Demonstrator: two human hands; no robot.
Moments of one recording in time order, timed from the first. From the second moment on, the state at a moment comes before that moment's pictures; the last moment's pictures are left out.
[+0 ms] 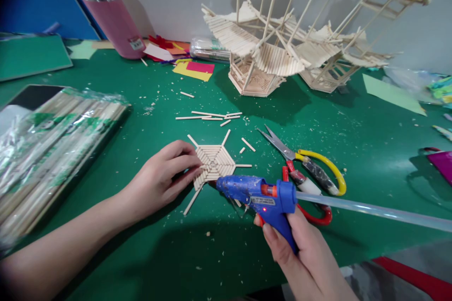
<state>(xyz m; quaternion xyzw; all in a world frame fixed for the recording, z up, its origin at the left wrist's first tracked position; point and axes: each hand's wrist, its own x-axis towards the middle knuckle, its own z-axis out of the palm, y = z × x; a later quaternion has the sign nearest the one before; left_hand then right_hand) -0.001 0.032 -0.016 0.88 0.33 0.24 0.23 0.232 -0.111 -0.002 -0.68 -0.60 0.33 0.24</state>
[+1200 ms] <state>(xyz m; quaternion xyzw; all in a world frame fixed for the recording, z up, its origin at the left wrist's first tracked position) -0.001 0.033 -0.019 0.88 0.33 0.24 0.22 0.227 -0.107 0.003 -0.71 -0.57 0.32 0.27</state>
